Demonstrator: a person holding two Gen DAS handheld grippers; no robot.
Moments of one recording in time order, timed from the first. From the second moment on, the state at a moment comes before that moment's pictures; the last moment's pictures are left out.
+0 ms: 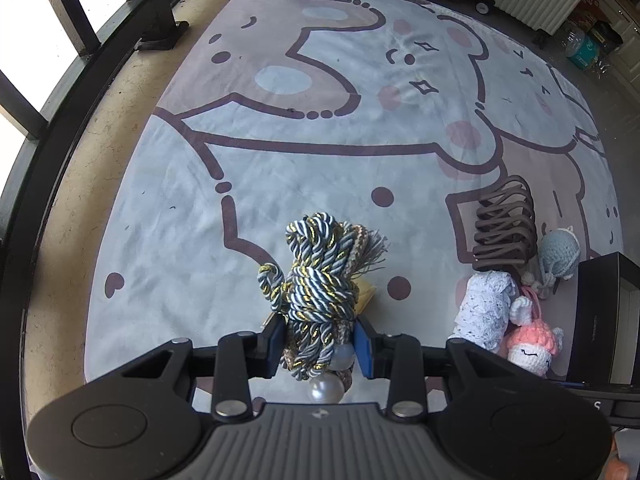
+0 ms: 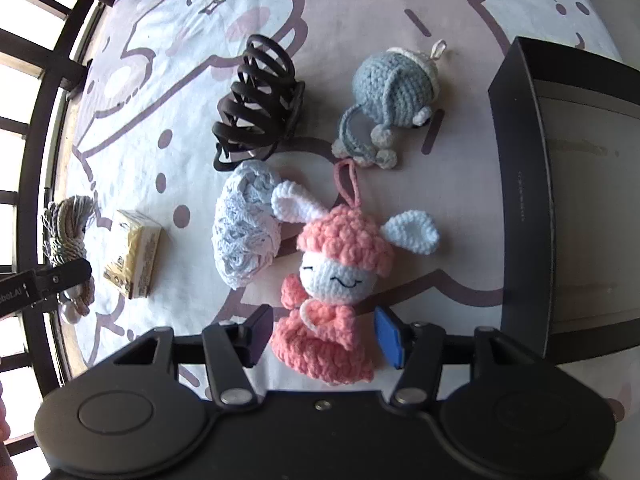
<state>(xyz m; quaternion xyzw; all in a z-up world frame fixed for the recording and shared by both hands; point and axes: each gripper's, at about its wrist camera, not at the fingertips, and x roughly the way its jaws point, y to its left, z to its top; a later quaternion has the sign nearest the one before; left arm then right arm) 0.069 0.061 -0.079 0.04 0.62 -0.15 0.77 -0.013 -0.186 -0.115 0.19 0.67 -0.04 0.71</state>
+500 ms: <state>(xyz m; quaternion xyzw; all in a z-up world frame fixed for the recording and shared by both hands) 0.065 0.046 -0.071 0.01 0.61 -0.17 0.77 -0.001 -0.169 -0.134 0.13 0.69 -0.03 0.71</state>
